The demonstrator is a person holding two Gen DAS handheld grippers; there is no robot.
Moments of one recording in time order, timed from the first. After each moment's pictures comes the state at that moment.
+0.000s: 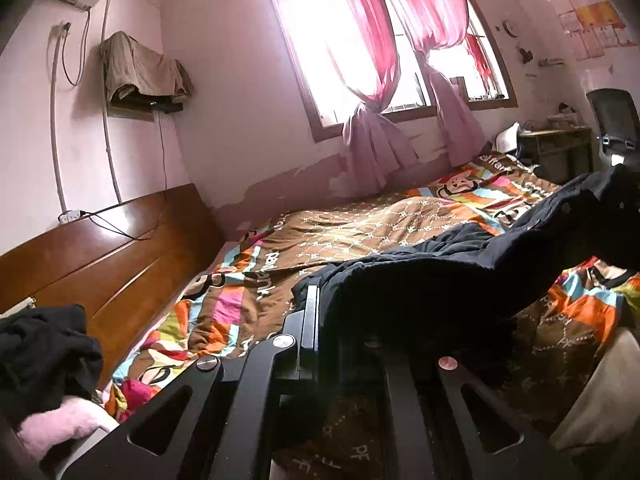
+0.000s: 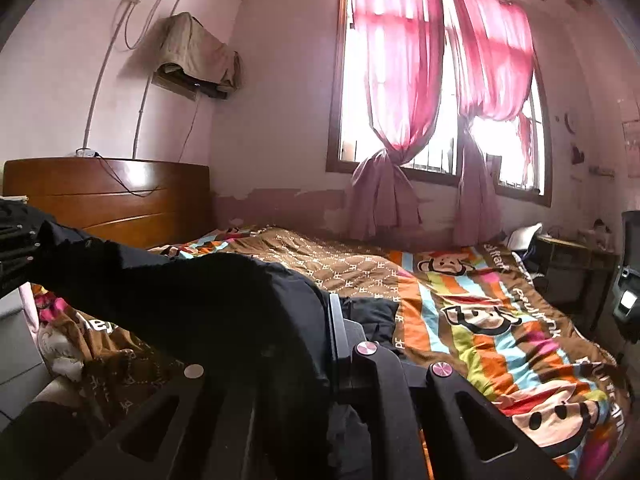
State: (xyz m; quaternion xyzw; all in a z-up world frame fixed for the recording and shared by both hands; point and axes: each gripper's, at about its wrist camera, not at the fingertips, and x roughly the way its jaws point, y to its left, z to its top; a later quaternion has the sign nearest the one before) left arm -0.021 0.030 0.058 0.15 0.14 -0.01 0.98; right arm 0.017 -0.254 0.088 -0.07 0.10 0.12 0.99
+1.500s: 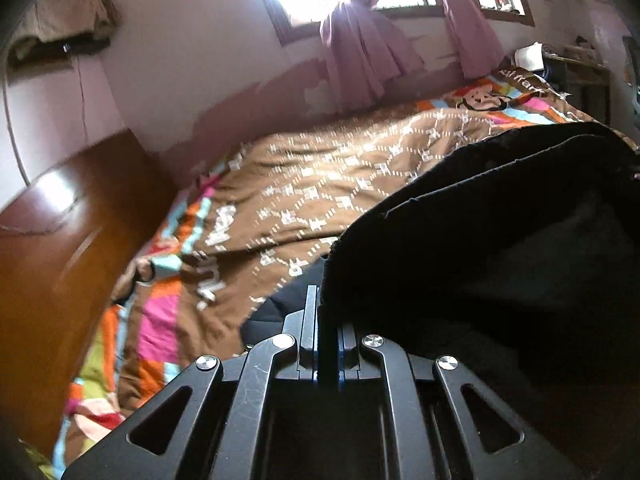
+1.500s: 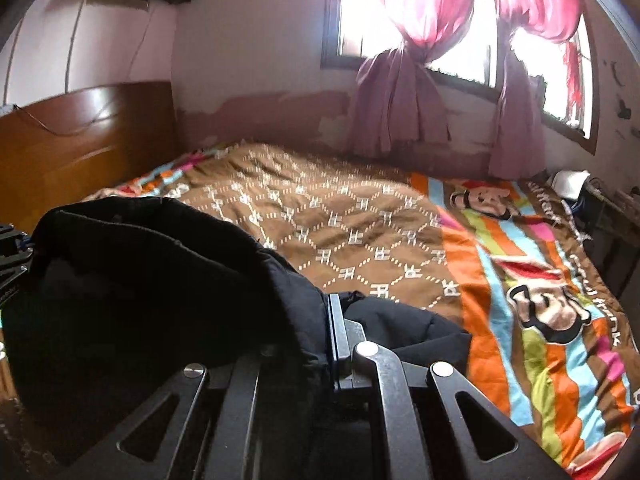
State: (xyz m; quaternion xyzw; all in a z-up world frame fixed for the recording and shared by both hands) left arm 0.377 0.056 -0.044 0.17 0.30 -0.03 0.94; right arm 0.404 -0.210 -0.003 -0.07 0.28 0.11 0.95
